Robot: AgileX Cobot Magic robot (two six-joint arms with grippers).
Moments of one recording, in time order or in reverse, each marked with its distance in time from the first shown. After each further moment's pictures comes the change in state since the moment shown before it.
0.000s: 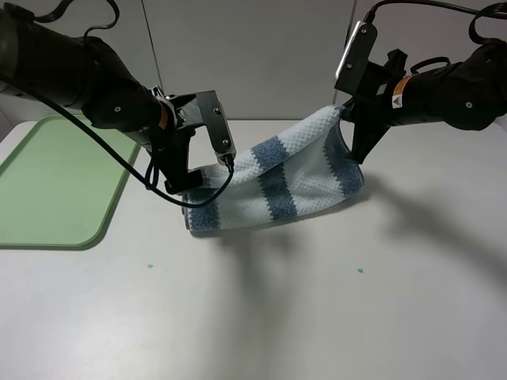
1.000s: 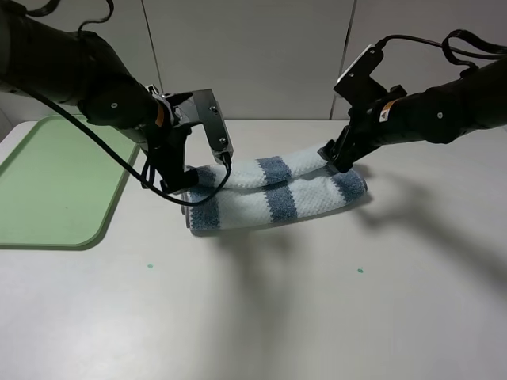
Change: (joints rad) left arm 0.000 -0.036 0.000 0.000 0.044 -0.004; right arm 0.000 0.107 0.000 0.311 0.005 0.028
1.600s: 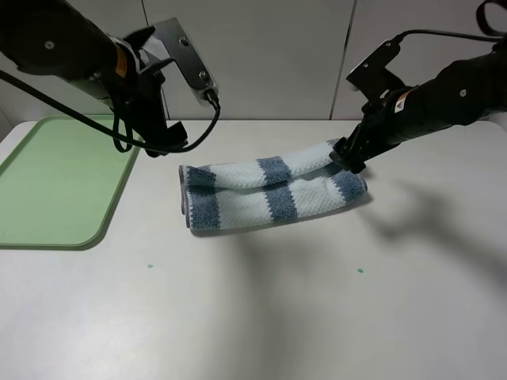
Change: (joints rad) left arm -0.002 -0.220 0.000 -0.004 0.107 -0.173; right arm 0.000 -0.129 0.000 0.068 0.214 0.034
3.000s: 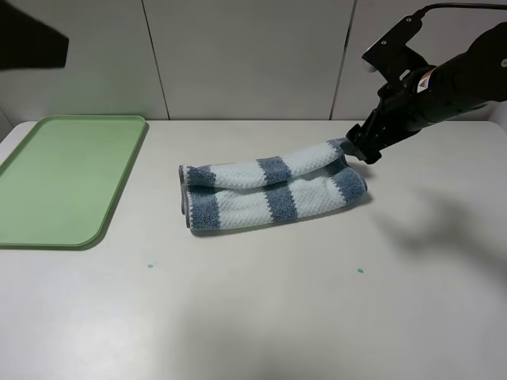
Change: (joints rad) left arm -0.176 -0.770 0.154 -0.161 0.331 -0.437; right arm 0.000 -0.101 0.000 0.018 0.128 -0.026
